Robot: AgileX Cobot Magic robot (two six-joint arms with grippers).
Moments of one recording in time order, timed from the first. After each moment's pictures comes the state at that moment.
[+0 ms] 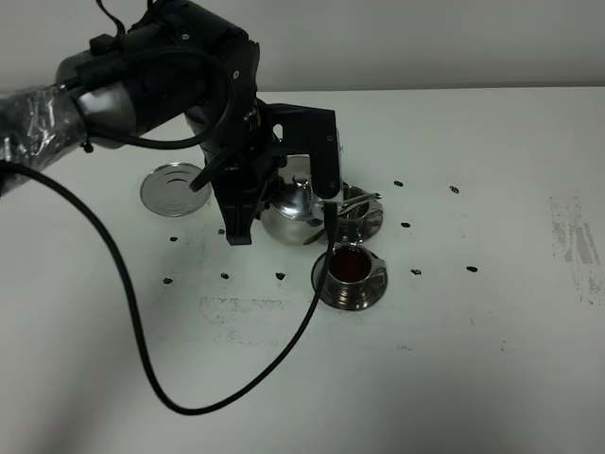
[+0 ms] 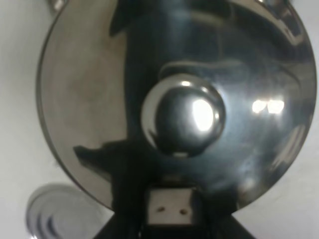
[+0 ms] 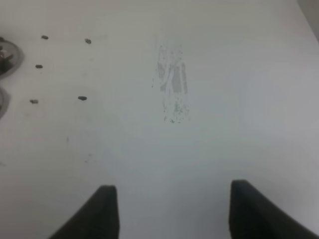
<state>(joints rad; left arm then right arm) -0.60 2.03 -1.70 0.13 1.01 0.96 -0.05 0.06 -0.52 0.04 1.11 -0.07</state>
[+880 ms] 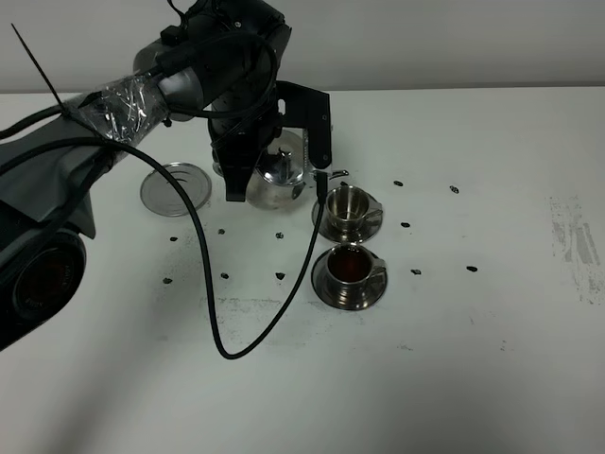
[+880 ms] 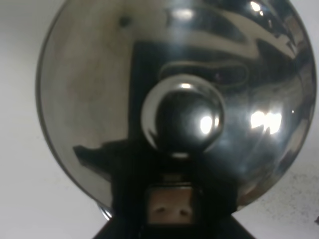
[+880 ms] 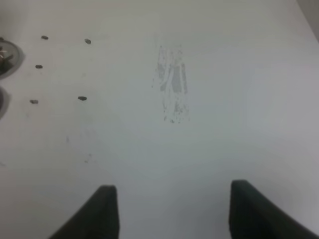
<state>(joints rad) -0.55 2.32 -2.11 0.32 1.19 1.00 -0.05 0.06 -0.52 0.04 1.11 -0.07</state>
